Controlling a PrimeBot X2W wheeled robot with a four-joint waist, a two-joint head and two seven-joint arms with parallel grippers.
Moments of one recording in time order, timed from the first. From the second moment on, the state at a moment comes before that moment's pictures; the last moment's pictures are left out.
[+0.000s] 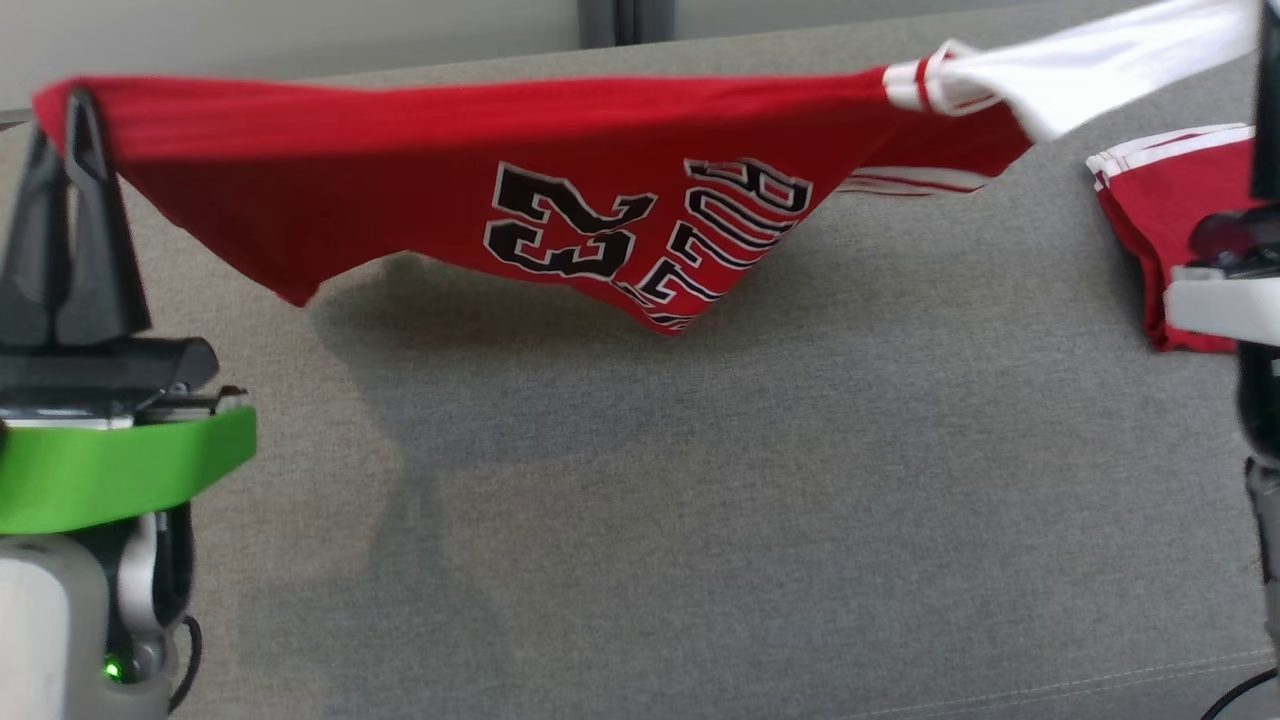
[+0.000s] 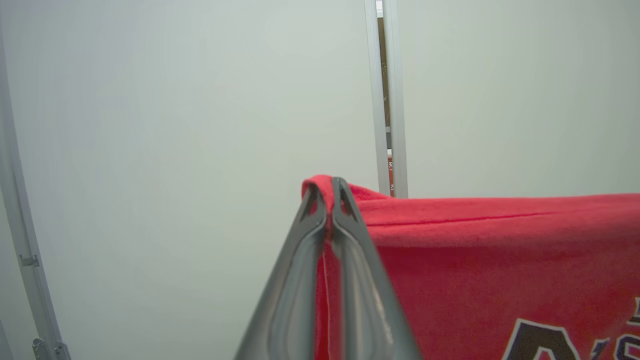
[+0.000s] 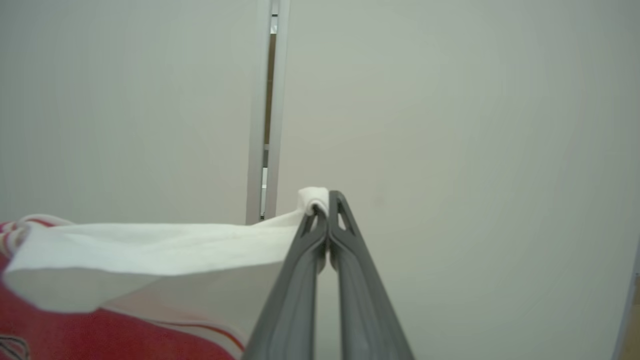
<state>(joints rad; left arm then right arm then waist) -0.32 0.34 -0.10 -0.36 -0.29 0.16 -0.05 -0.45 -0.28 -0.07 -0.10 0.23 0.13 -0.19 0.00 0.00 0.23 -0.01</state>
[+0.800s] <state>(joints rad) -0.88 0.31 -0.13 0.06 -0.38 0.06 -0.04 -0.94 -0.39 -0.03 0.08 0.30 0.13 -0.01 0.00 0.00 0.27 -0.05</state>
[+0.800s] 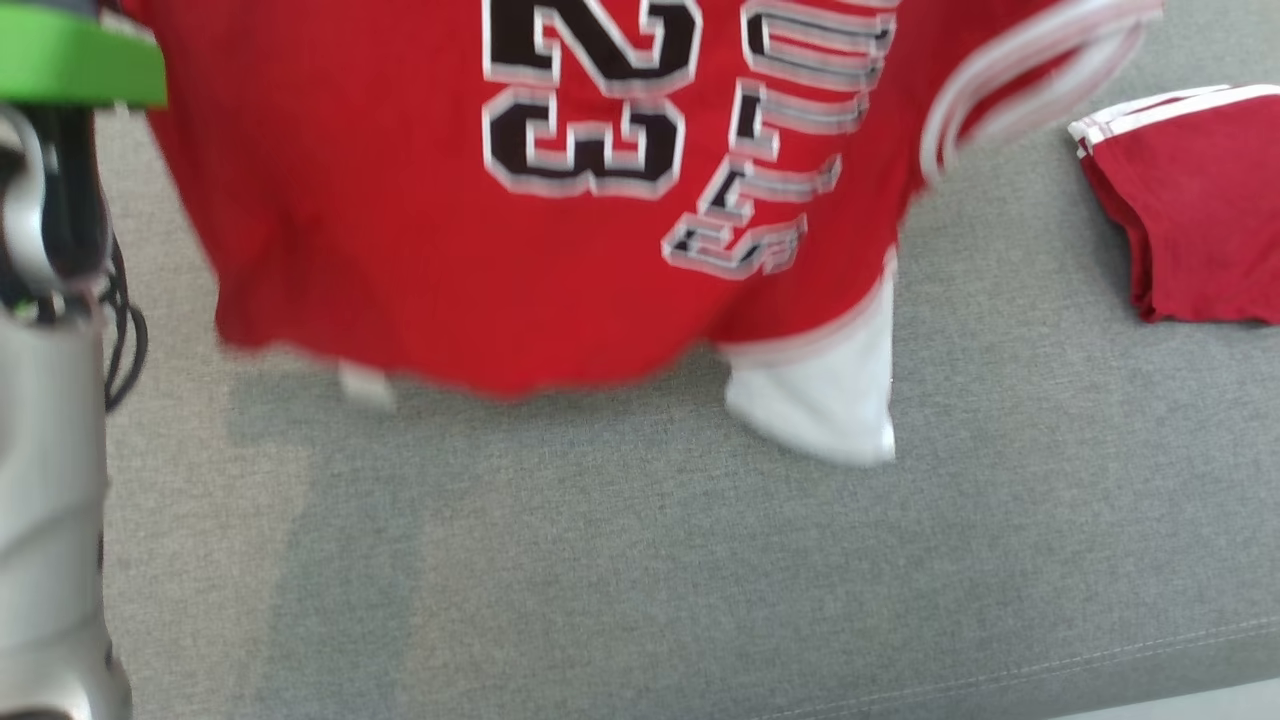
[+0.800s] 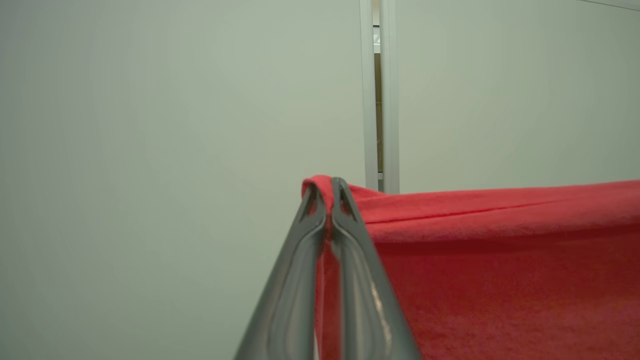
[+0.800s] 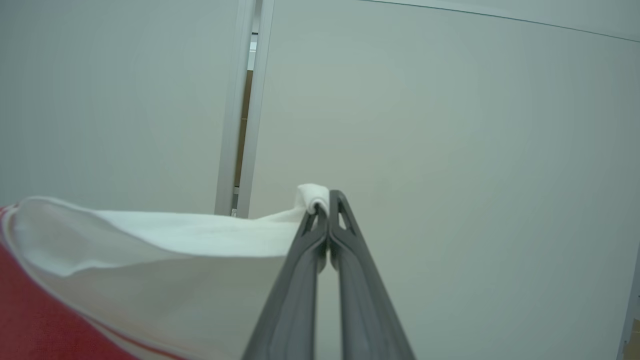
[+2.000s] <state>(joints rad) -0.62 0.17 -0.02 0.98 -0.44 -0.05 -0.26 -0.60 -0.21 0.29 0.77 0.61 0.13 -0.26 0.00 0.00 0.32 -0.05</state>
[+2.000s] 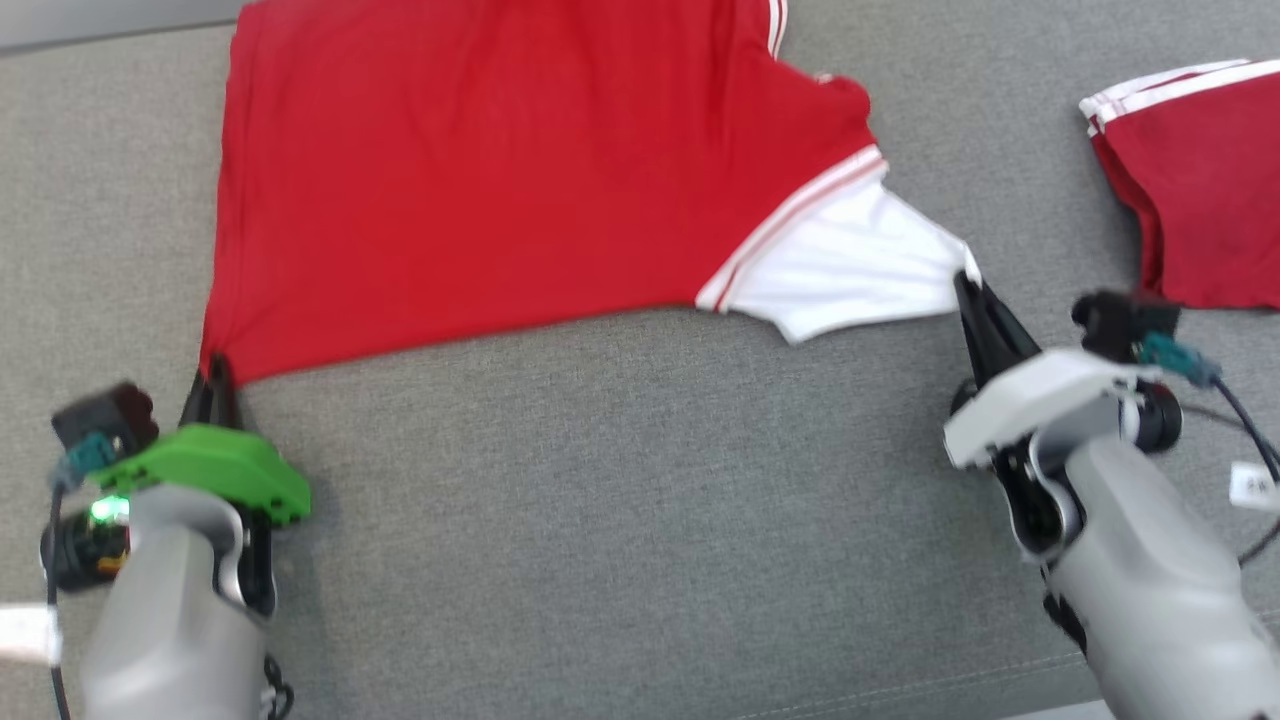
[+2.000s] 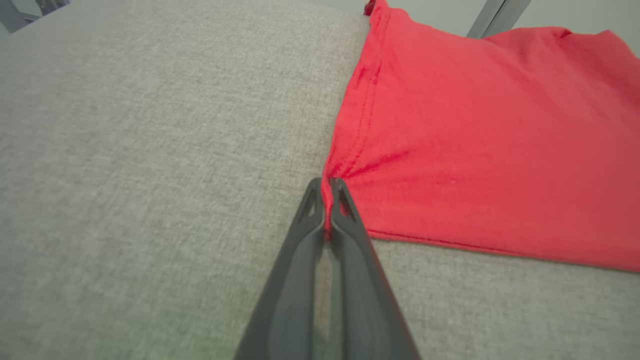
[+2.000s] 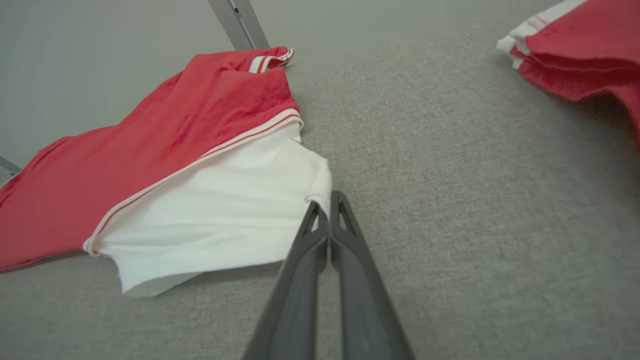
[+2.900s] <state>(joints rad) 0.14 0.16 -0.04 -0.05 -0.36 0.14 0.14 0.17 -0.07 -0.06 -0.16 0.32 0.13 0.10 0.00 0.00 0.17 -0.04</state>
